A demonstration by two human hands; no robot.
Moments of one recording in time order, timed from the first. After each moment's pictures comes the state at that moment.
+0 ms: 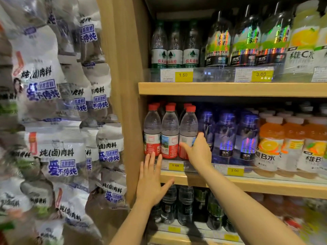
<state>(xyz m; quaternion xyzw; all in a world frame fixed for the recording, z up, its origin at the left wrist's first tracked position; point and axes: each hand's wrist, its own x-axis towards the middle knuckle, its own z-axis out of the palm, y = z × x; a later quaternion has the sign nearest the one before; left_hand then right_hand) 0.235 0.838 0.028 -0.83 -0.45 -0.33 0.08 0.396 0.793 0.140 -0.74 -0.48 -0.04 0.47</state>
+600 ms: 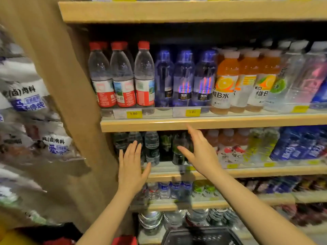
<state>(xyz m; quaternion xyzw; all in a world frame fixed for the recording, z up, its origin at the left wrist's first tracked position) 0.268 0.742 -0.062 -0.85 -0.42 -0.31 0.03 0.471 0.633 0.020 -0.73 -0.59 -0.03 0.34</state>
